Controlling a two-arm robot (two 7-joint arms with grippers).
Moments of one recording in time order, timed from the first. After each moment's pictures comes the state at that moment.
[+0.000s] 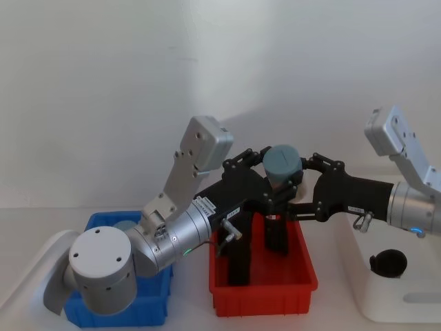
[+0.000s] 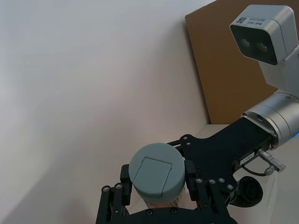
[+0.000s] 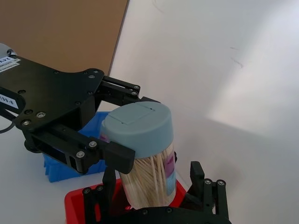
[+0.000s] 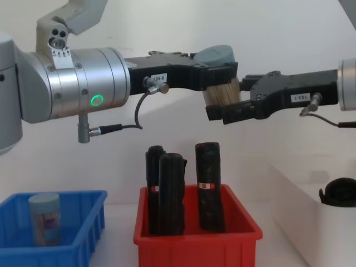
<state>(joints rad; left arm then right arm) -0.47 0.29 0.40 -1.55 -0.25 0.10 -0.45 0.65 0.25 -0.30 -1.23 0.06 0.03 0.92</state>
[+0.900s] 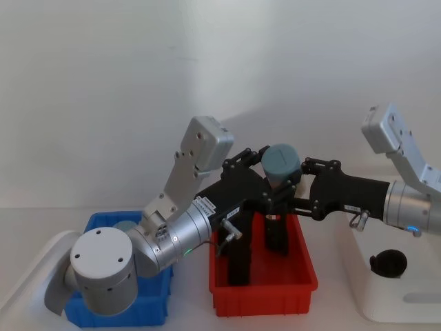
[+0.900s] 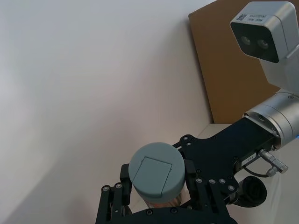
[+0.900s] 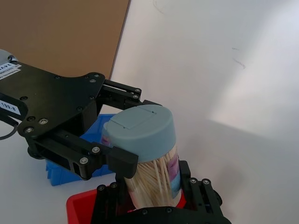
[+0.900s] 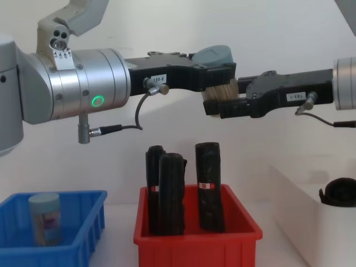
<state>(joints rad) -0.47 0.29 0.40 -1.55 -0.25 0.11 -0.44 0.67 0.25 -0.31 -1.21 0.07 0.03 0.92</state>
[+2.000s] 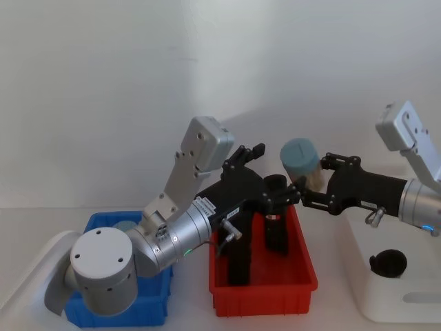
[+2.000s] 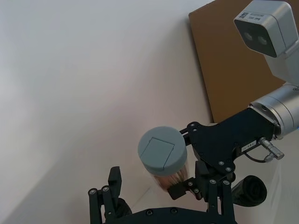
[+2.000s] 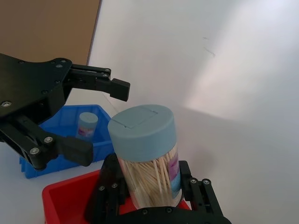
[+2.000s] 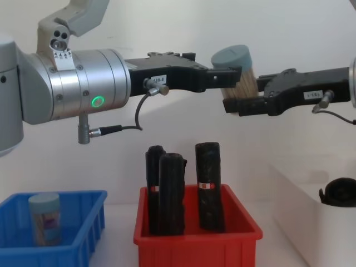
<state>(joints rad) -0.47 0.29 0.40 -1.55 -0.25 0.11 -0.43 0.64 0.28 -0.29 -1.26 0.06 0.06 0.85</state>
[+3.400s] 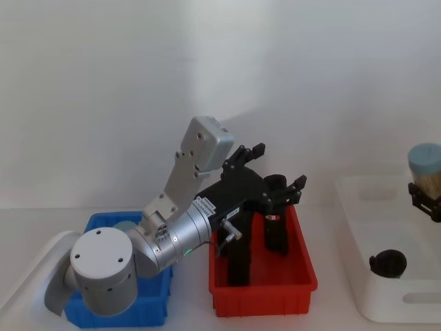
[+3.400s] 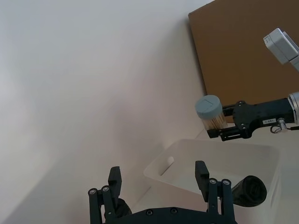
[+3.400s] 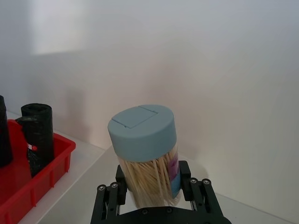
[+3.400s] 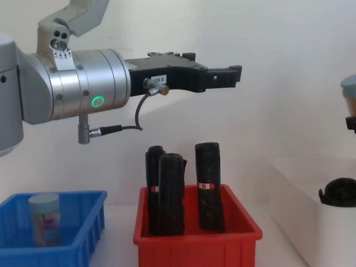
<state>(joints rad) -0.47 0.29 0.40 -1.55 -0.25 0.11 -0.43 0.39 0.44 -0.16 -1.41 0.18 0.19 0.33</state>
